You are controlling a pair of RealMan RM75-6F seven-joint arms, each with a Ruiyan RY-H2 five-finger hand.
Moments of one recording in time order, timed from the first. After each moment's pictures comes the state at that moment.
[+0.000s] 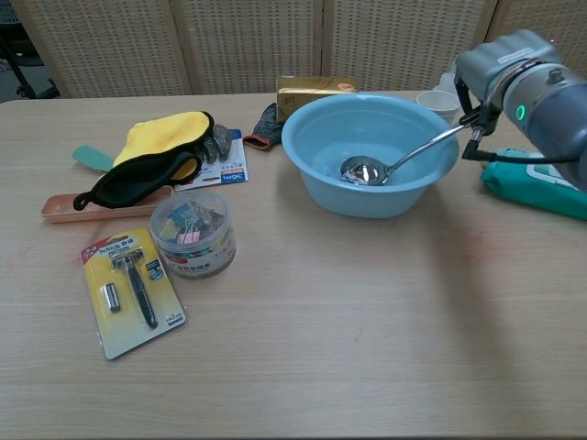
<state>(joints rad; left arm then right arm) -0.10 -0.97 -0.05 -1.90 1.40 1.42 0.06 0.81 -1.75 0.45 -1.28 -0.68 1.20 -1.22</state>
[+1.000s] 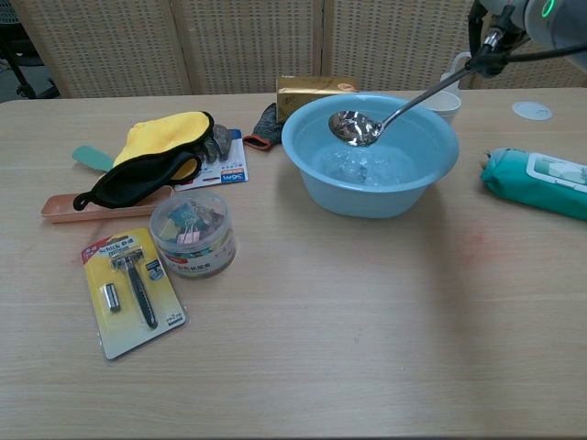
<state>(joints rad) -0.10 -0.96 -0.05 -1.90 1.40 1.42 0.04 0.90 -1.59 0.55 -1.56 -0.42 1.35 -1.23</state>
